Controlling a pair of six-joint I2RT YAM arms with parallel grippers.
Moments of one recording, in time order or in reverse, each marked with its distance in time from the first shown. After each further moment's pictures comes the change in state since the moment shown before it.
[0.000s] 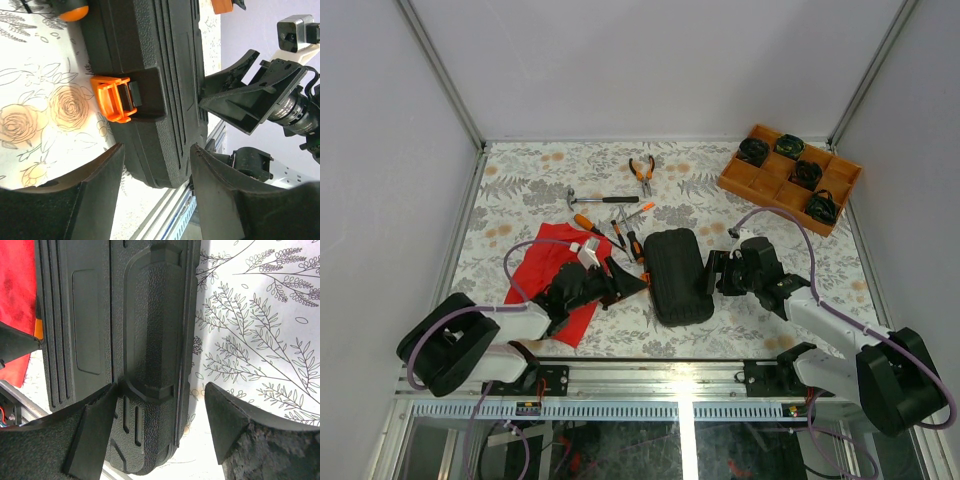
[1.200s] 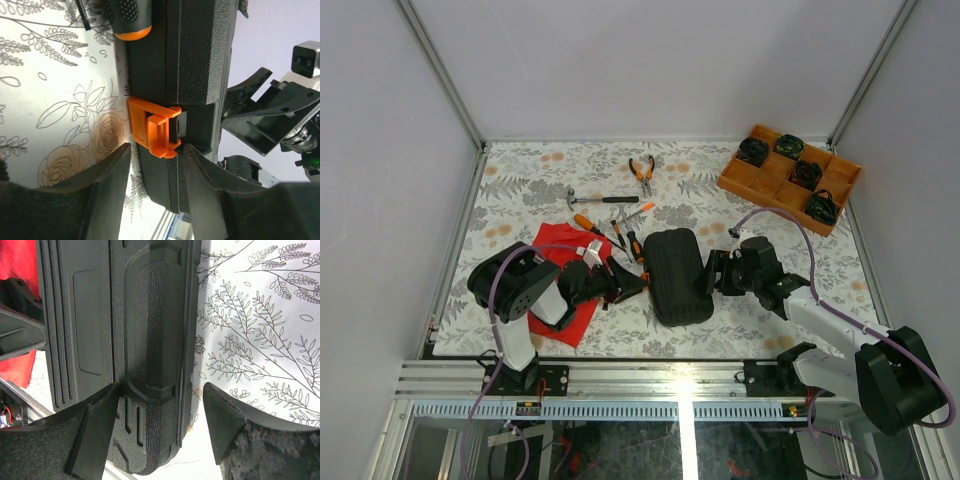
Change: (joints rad) left arm 0.109 0.500 0.014 0.486 0.151 -0.123; right arm 0.000 0.007 0.001 0.003 -0.009 0.026
